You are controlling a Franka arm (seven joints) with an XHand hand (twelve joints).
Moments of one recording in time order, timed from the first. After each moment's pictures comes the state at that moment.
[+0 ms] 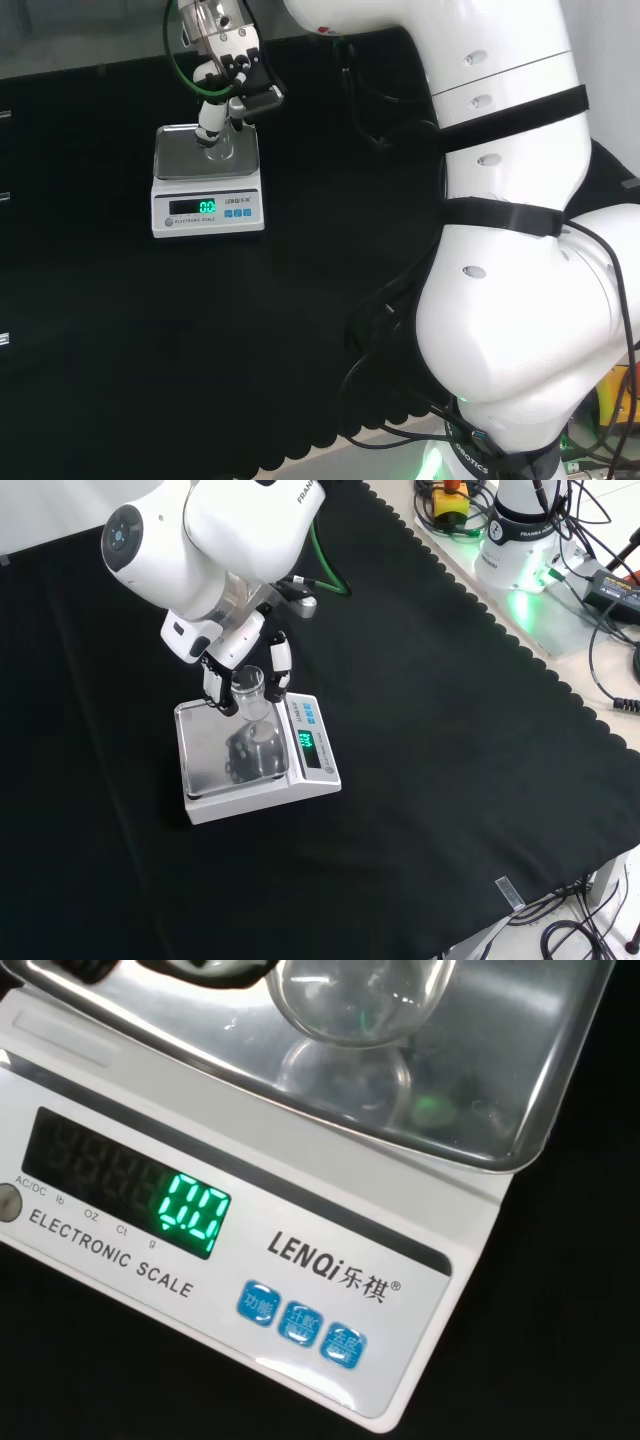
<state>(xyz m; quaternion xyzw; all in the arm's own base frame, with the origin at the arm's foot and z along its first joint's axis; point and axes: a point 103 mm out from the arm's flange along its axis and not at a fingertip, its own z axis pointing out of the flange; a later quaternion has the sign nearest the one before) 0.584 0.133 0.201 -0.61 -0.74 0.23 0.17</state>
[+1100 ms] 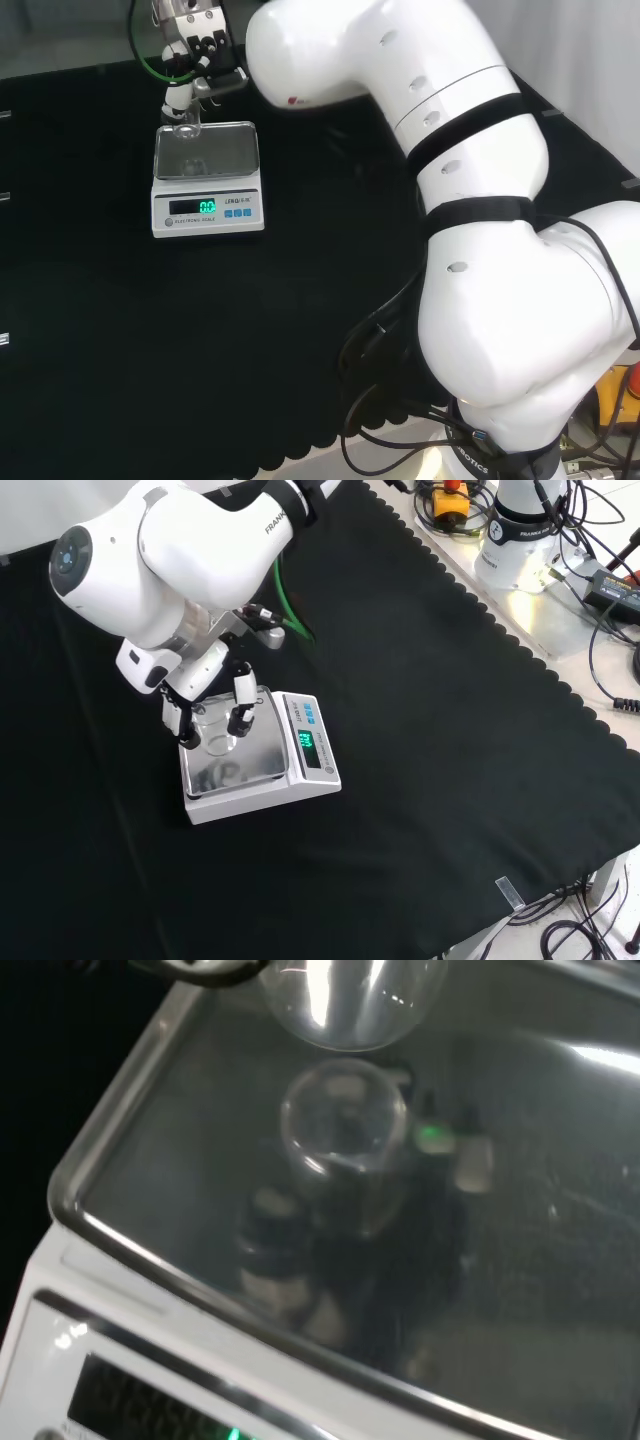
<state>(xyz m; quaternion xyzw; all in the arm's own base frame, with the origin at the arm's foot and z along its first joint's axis) 0.655 0.172 0.208 -0.62 -0.74 0.20 0.16</state>
